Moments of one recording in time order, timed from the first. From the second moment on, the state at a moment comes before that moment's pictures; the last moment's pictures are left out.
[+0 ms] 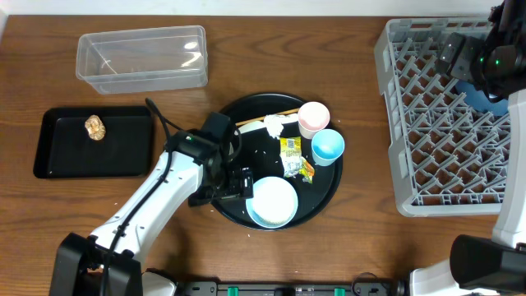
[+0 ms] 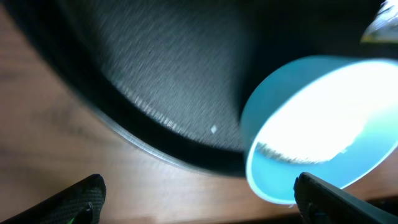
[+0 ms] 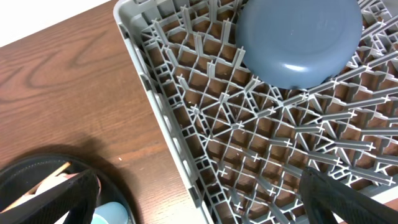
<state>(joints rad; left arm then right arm) -0.40 1.49 0.99 -1.04 0.23 -0.48 -0.13 1.69 2.00 -1.30 0.09 0.27</state>
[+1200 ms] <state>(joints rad) -0.48 1.47 0.91 -0.91 0.17 -0.47 -0.13 1.69 2.00 -1.30 0.09 0.27</state>
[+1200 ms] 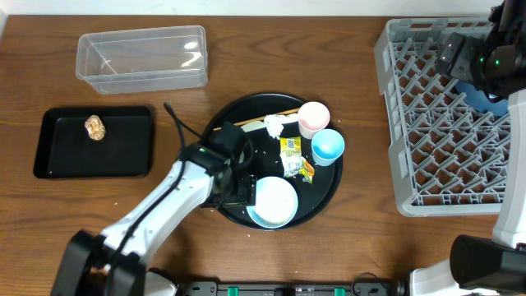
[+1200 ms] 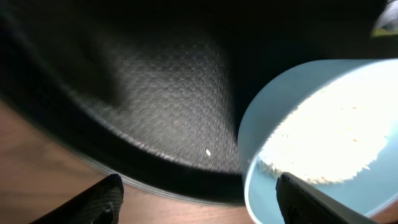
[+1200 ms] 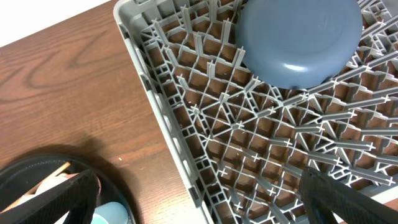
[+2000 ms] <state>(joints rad) -0.92 1.44 0.96 -0.78 0.09 -0.41 -0.13 1.69 2.00 -1.30 0.09 0.27</state>
